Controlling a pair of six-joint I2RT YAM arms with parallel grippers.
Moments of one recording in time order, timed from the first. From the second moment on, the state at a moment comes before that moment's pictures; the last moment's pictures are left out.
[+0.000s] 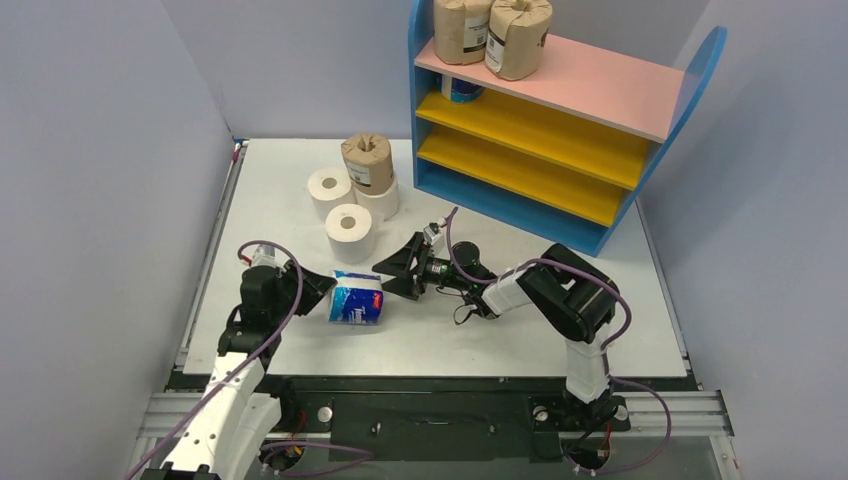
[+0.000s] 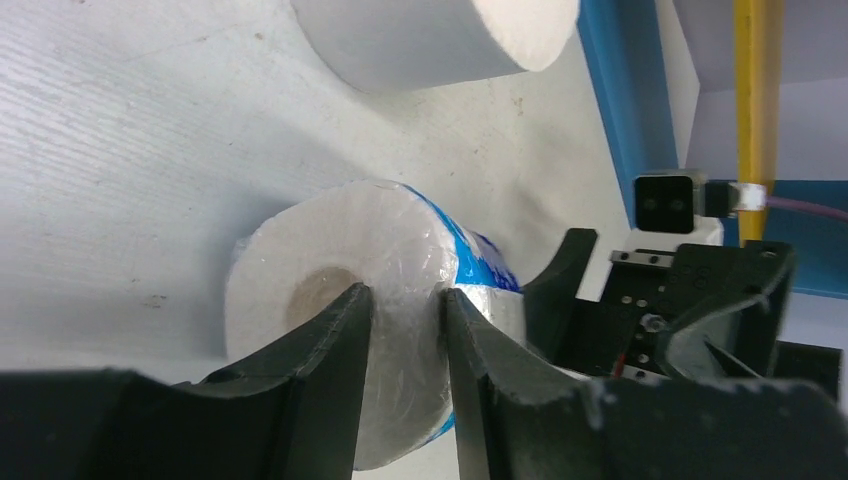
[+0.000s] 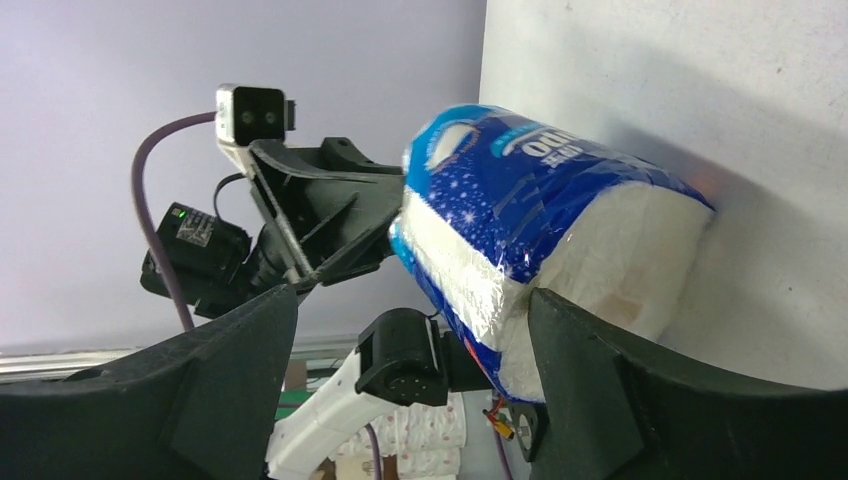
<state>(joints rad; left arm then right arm) -0.10 0.68 0.37 -0.25 0.22 -0.91 0.77 1.97 0.77 1.10 -0.54 1.48</state>
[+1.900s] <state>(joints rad) -0.13 0.73 0.26 -0.17 0.26 -0.95 0.74 1.84 0.73 0.81 -0.60 1.22</state>
